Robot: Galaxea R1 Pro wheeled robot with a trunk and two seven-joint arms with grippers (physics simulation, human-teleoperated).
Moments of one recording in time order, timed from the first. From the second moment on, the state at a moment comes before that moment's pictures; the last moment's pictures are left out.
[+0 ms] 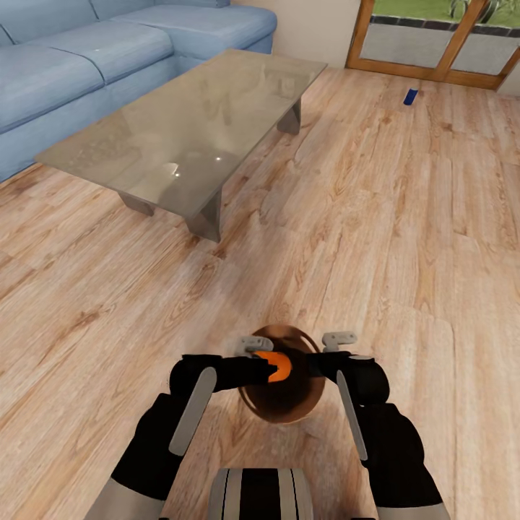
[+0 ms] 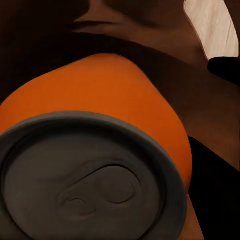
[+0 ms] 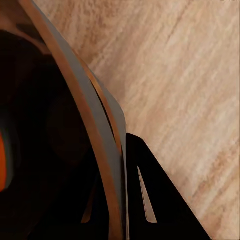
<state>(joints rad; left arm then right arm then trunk) -0.52 -0.17 -0.28 -1.42 0.42 1.03 -0.02 -0.45 0.17 0.07 -1.55 0.13 1.04 0.03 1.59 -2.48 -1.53</state>
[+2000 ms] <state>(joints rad) -0.53 0.28 -0.26 -1.54 0.81 1.05 -0.33 -0.45 0.13 0.05 -1.58 0.11 1.04 0.03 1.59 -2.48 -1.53</state>
